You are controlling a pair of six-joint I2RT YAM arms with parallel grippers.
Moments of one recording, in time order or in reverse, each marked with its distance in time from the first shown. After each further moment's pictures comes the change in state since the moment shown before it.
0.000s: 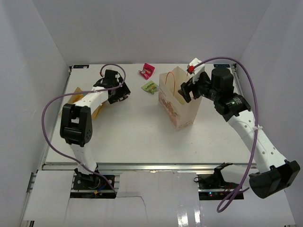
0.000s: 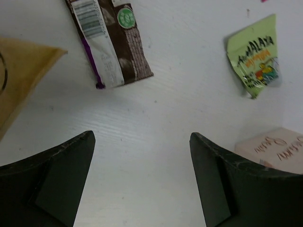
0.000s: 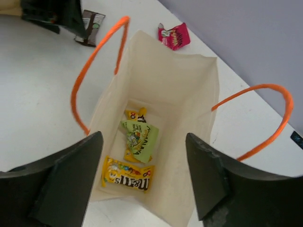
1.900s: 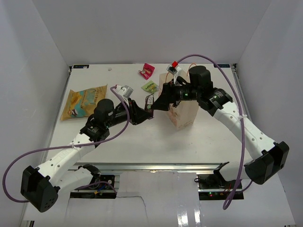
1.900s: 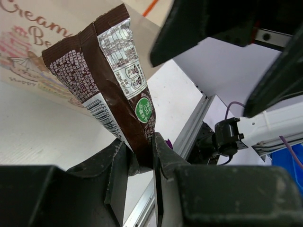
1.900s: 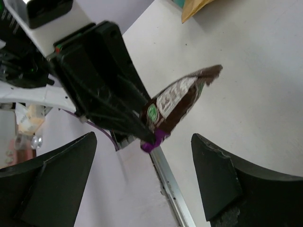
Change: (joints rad) left arm -0.364 -0.816 -0.587 0.501 0.503 0.152; right arm 0.175 0.139 0.103 -0.064 -0.461 0.638
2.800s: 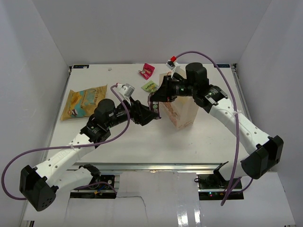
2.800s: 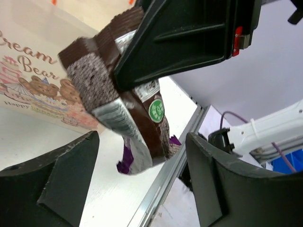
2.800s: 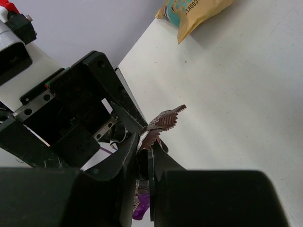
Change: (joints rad) left arm -0.087 -0.003 0.041 0.032 -0.068 -0.004; right arm 0.016 0.078 0.033 0.109 0.074 0.174
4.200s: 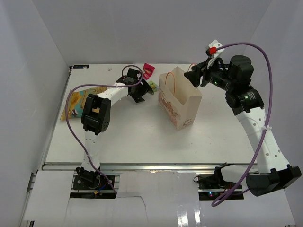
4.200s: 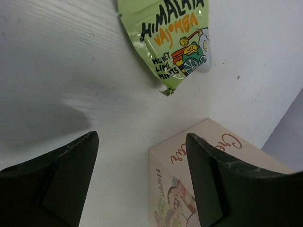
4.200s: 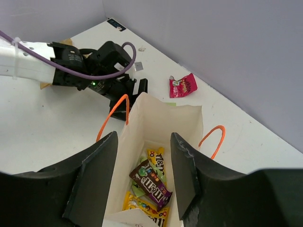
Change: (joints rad) left arm 0.290 1.202 0.908 -0.525 -0.239 -0.451; right arm -0.321 -0.196 0.050 -0.018 0.151 -0.616
